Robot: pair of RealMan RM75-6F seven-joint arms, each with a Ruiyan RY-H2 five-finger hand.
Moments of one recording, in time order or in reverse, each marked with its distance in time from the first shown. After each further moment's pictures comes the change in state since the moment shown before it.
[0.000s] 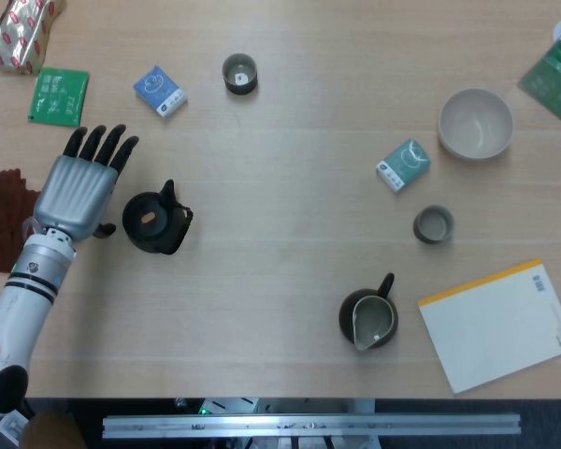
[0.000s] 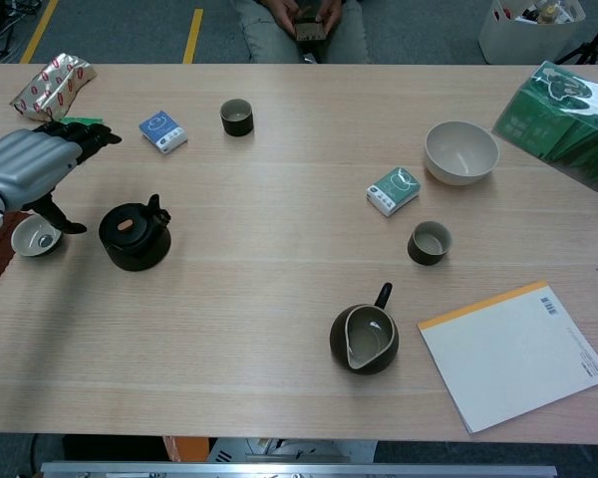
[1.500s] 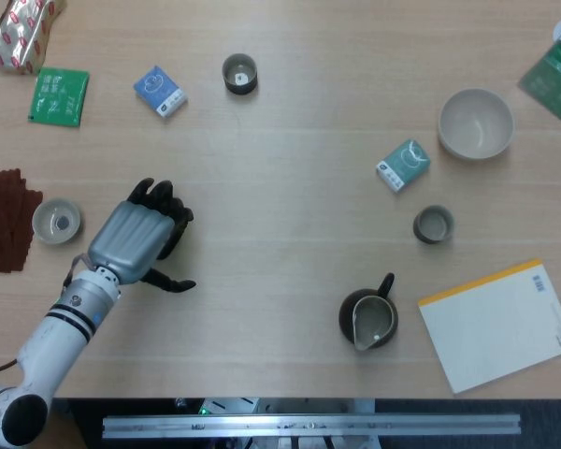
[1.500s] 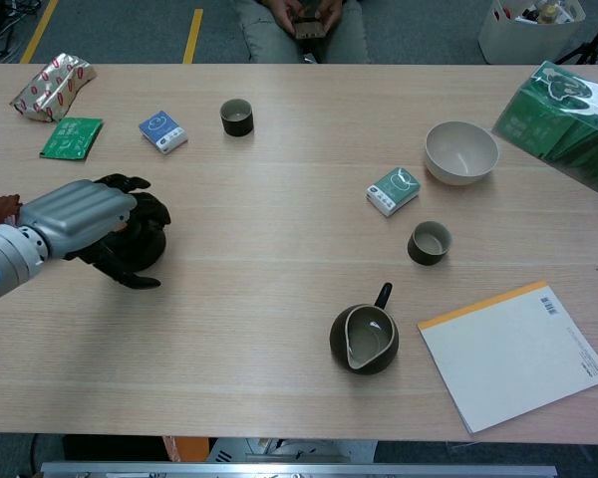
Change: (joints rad) left arm -0.055 0.020 0.084 -0.241 -0.054 -0.050 0.088; right arm -0.014 -0.015 0.000 0.045 0.012 0.002 0.045
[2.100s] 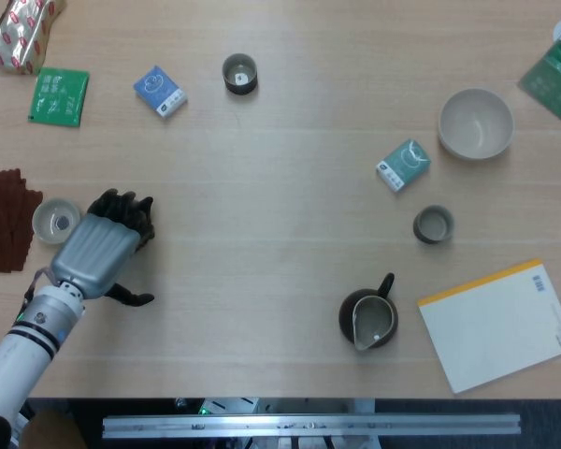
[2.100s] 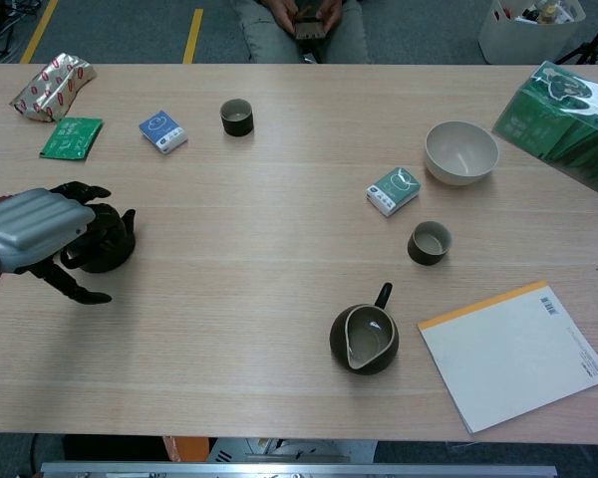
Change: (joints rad) left arm 0.048 0.103 0.078 -0.032 0.071 0.033 0.019; right arm -0.001 0.002 -0.002 -0.021 -0.012 0.006 -0.020
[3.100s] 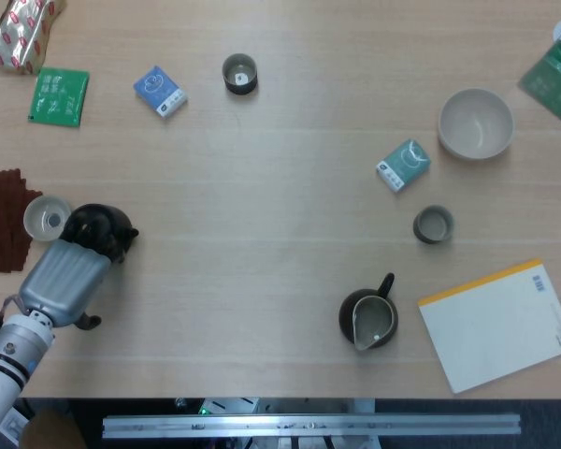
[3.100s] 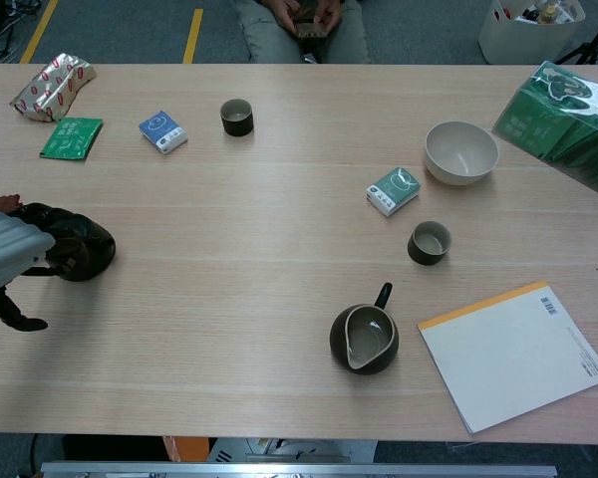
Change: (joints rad) left arm 0.092 0.080 0.061 -0.041 0.082 0.031 0.032; right arm -0.005 0.001 -0.003 -0.015 -0.010 0.010 -0.014
